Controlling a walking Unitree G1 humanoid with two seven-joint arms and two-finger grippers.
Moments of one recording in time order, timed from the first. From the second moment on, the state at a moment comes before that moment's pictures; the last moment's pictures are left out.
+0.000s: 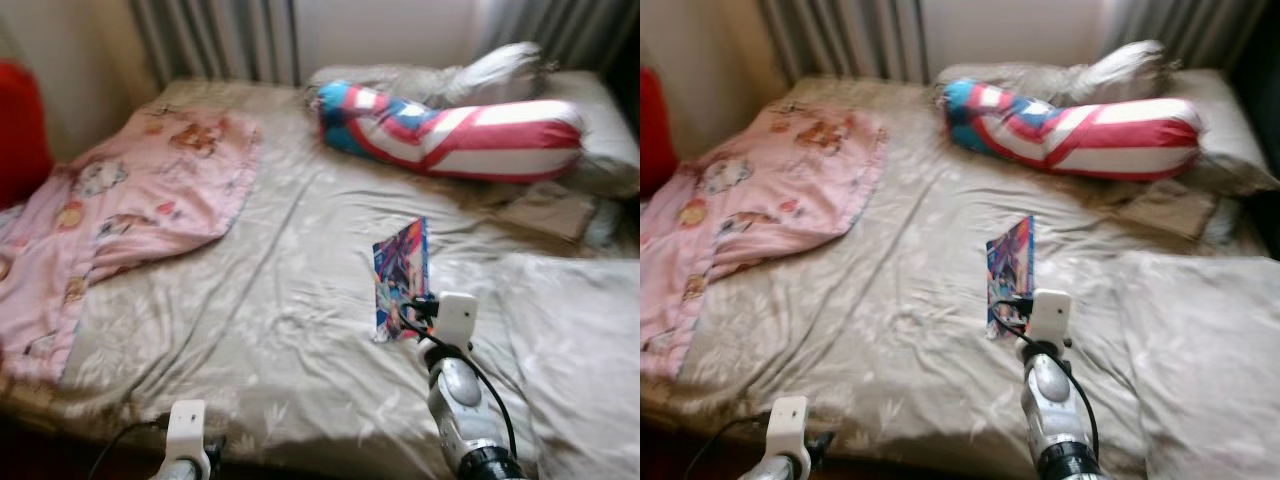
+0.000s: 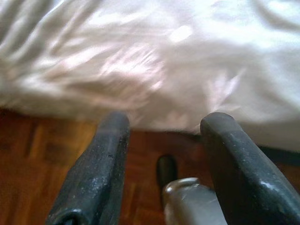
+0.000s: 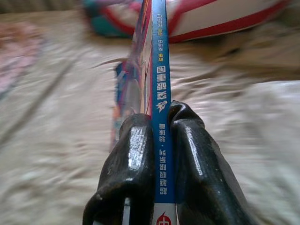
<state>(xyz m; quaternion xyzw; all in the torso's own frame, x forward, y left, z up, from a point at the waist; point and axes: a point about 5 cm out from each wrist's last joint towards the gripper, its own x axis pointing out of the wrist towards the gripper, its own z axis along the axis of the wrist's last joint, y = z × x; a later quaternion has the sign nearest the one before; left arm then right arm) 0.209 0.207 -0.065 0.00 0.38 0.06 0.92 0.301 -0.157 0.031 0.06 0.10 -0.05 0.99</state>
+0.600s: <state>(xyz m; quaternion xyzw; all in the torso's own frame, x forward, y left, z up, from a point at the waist) 0.204 0.220 -0.065 0.01 0.39 0.07 0.92 0.312 -0.142 0.046 0.06 0.07 -0.02 1.00</state>
